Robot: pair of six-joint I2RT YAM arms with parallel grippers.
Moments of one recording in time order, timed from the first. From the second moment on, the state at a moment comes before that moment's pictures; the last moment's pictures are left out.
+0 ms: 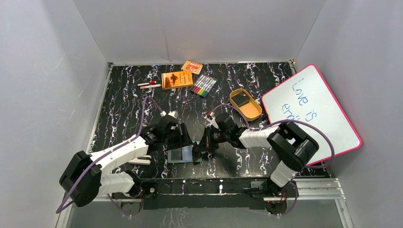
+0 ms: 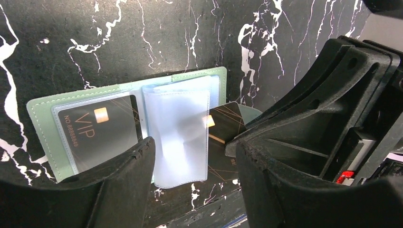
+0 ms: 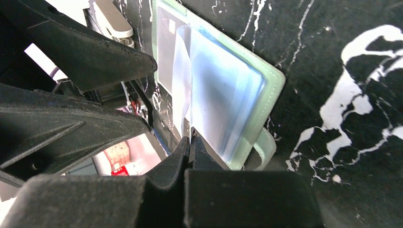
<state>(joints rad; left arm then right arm) -0.73 1.19 0.61 -0.31 0.06 -0.86 0.82 1.62 0.63 0.29 -0.58 0.94</state>
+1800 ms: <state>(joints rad) -0.72 0.94 0.39 -0.40 -0.12 -0.99 0.96 1.71 0.70 0.41 -0.30 1.09</state>
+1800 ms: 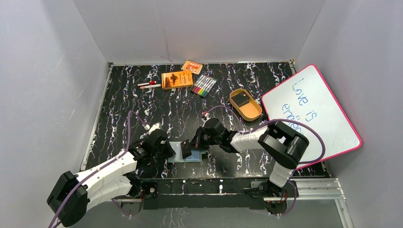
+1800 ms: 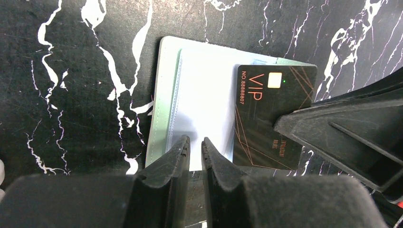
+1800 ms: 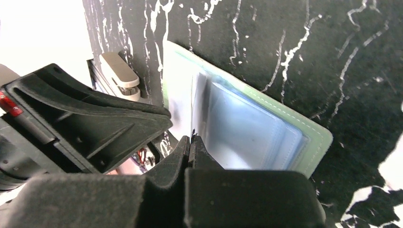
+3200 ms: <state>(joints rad) -0.72 0.84 0.37 -0.55 -0.19 -1.12 1.02 1.71 0.60 0.52 -0.16 1.22</state>
